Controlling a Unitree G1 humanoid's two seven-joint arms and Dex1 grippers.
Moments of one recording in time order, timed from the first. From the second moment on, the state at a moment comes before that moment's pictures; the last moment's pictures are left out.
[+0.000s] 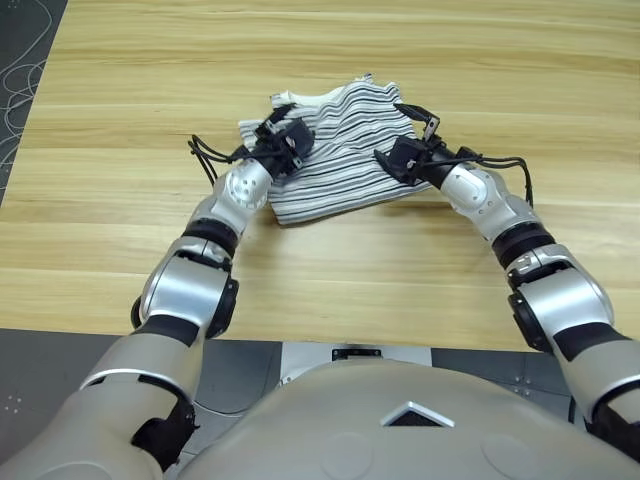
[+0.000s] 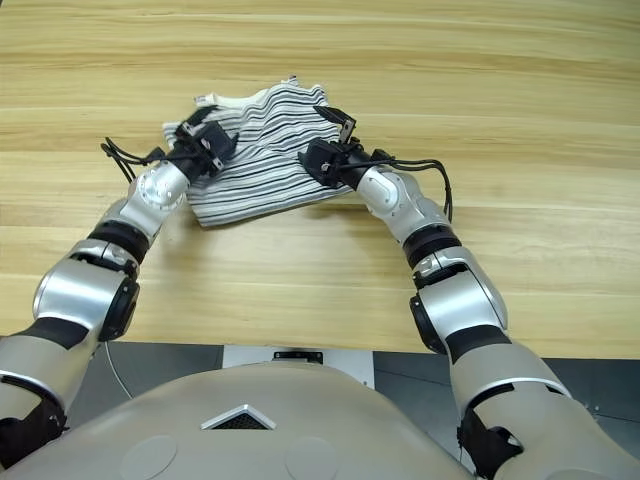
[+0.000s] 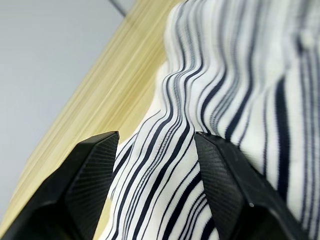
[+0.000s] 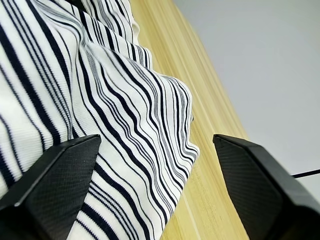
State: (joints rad) left arm -0.57 0.31 -0.35 1.15 0.42 -0.63 -0.12; right arm -0.59 -0.28 0.42 0.97 -0.48 -0.60 0.19
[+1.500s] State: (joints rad) left arm -0.49 0.31 -0.25 0.94 0.30 -0.41 -0.22; right arm -0.22 -0.52 0.27 0.39 -0.25 -0.71 0.29
